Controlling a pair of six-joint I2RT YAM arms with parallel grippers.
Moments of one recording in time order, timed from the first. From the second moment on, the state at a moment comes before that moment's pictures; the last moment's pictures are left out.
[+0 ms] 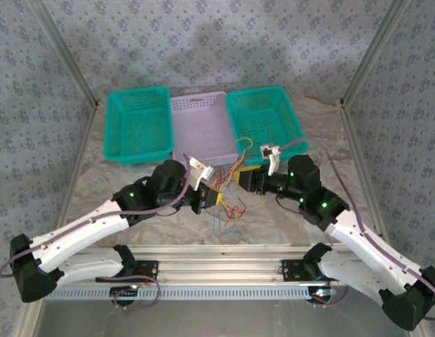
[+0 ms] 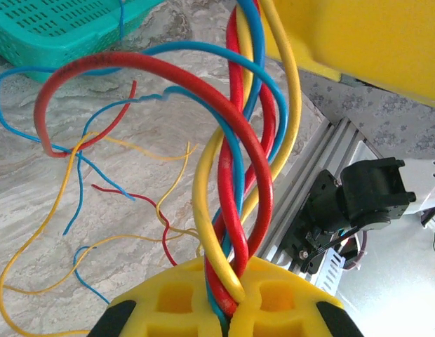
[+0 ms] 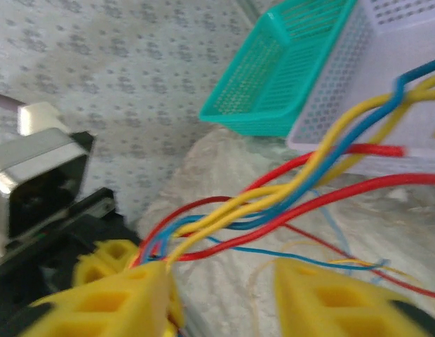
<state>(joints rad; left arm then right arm) -0.96 1.03 0.91 -0.40 0.27 -0.46 0.67 0.85 0.76 -0.16 -0.39 0.59</state>
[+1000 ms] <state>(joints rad) -0.98 1.01 0.91 -0.37 0.14 -0.45 0.74 0.94 0.80 -0.13 -0.33 0.53</state>
